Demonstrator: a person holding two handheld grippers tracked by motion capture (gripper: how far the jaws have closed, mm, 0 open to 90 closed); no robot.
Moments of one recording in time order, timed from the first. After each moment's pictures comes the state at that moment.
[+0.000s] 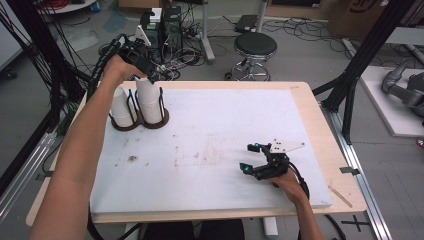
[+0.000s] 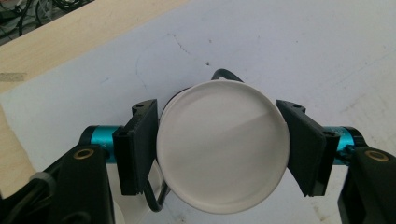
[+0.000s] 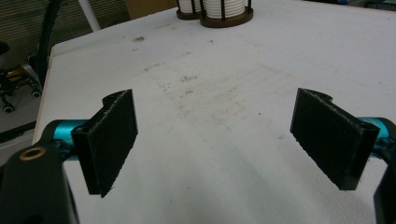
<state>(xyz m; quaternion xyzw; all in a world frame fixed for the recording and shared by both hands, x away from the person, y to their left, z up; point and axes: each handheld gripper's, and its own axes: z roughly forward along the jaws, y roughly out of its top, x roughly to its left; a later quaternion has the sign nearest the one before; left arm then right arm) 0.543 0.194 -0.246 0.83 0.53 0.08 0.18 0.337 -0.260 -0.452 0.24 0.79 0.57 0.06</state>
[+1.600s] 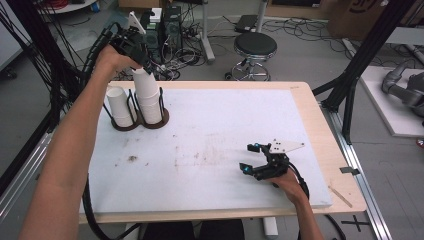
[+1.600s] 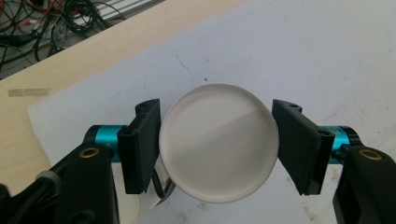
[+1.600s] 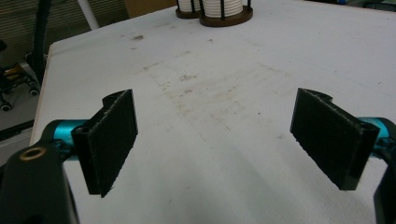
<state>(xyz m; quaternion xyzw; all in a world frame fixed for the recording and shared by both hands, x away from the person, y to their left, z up) 0.528 0.198 -0.207 0.82 0.52 0.11 0.21 0.337 -0.260 -0.452 0.23 0.79 0.56 0.07</state>
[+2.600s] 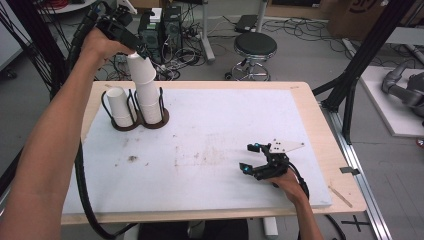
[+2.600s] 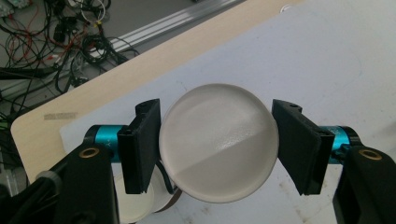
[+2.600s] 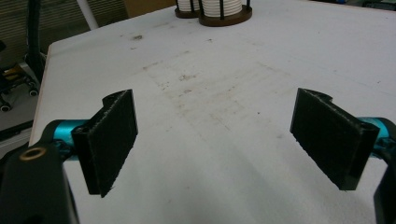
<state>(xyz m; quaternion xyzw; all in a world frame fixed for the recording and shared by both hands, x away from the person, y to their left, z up) 0.506 0.203 -0.153 0.82 0.50 0.15 0.25 0.337 -0.259 -0.452 0.24 0.79 0.56 0.06</state>
